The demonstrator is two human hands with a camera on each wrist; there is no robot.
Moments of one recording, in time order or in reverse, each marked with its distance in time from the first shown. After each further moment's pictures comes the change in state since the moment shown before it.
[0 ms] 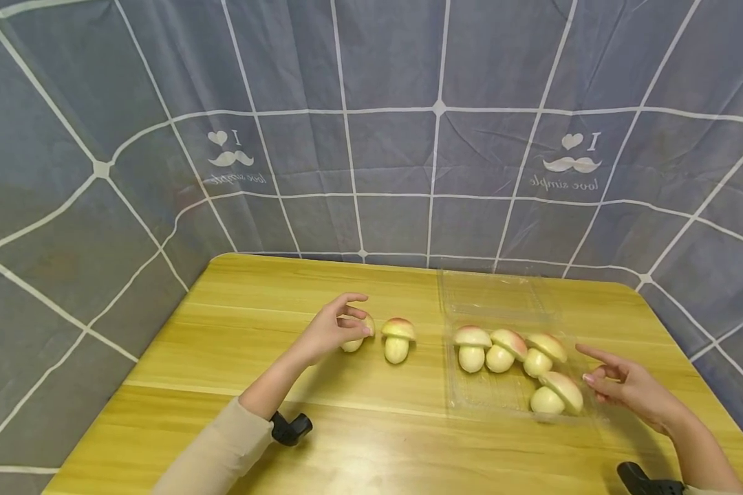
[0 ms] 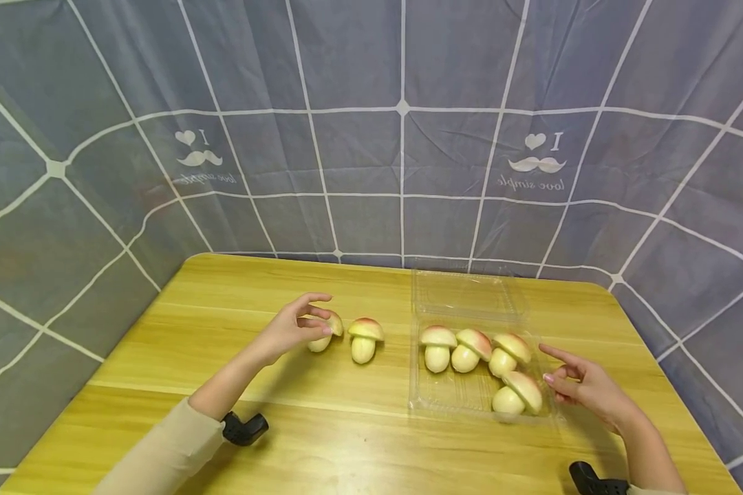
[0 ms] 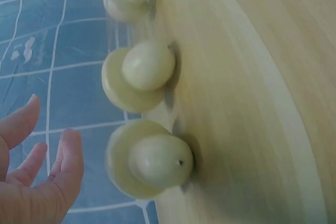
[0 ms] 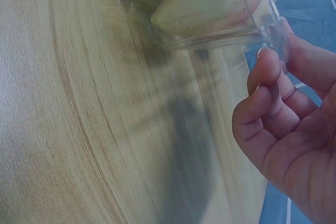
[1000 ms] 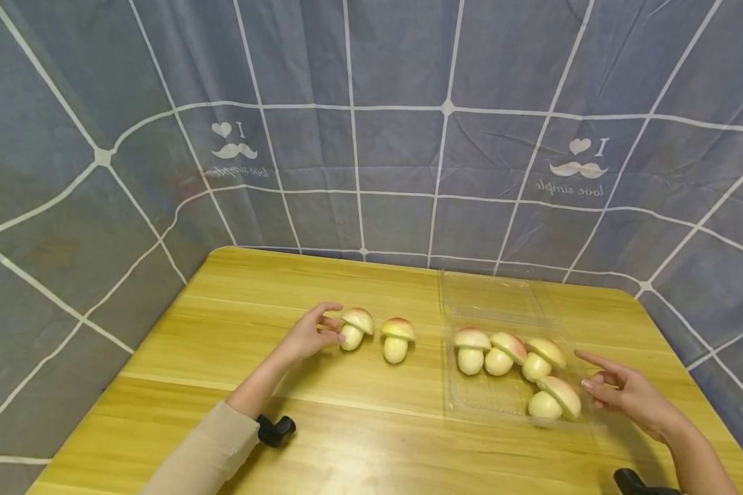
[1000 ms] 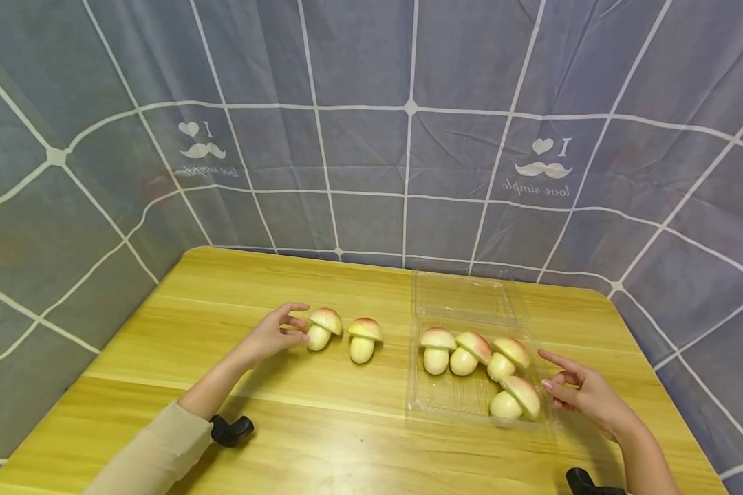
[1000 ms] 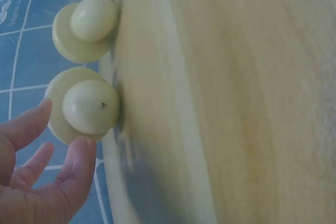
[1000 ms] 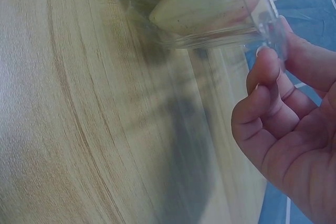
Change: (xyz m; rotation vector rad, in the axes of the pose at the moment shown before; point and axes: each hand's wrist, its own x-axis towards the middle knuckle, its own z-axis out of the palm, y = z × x) left_hand -0.003 -0.044 -0.025 0.070 0.070 -0.099; right_hand 0.001 0.002 0.002 -0.024 0.002 0.005
